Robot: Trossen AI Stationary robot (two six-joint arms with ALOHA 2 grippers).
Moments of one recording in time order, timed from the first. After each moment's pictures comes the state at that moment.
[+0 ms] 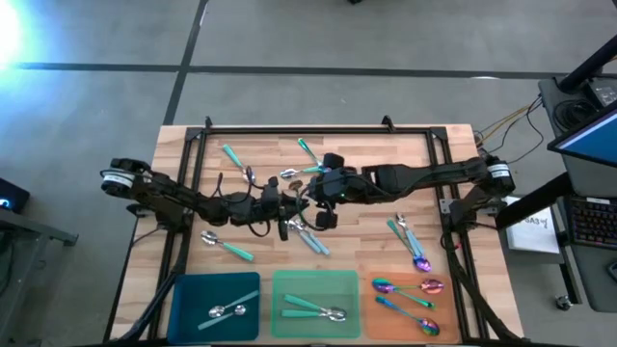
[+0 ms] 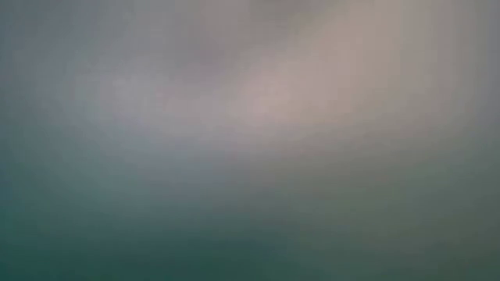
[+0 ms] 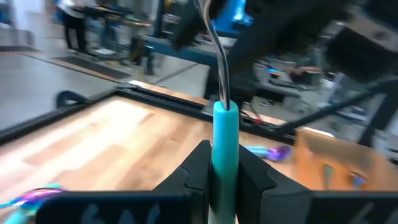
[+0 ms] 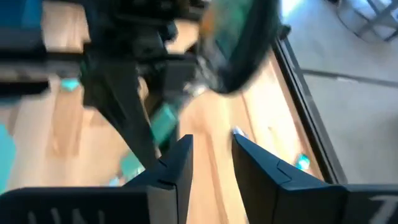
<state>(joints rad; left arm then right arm) -0.12 1.52 0.52 0.97 -0.33 -0.23 0.06 1.67 1.54 -0.56 0.32 -0.08</state>
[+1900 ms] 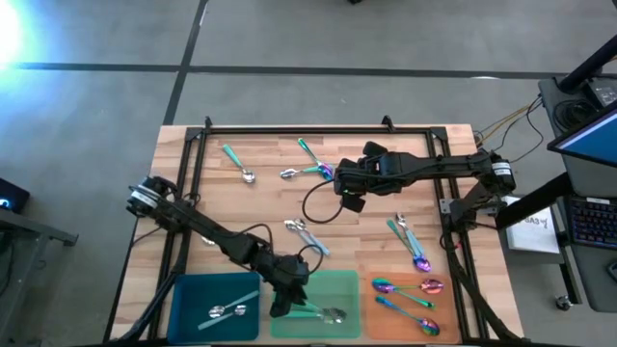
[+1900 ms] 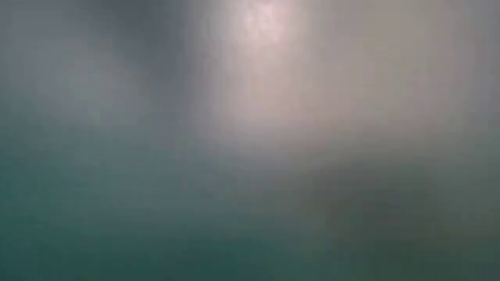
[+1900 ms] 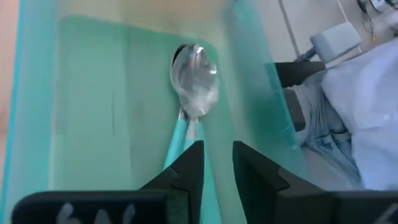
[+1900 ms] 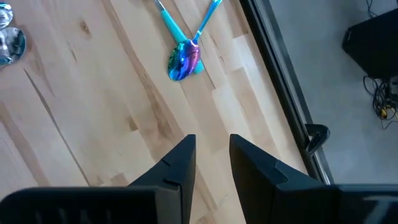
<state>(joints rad) -0.45 1.82 1.06 0.08 0.20 -0.54 0.00 1.66 1.60 -1.22 0.52 0.30</state>
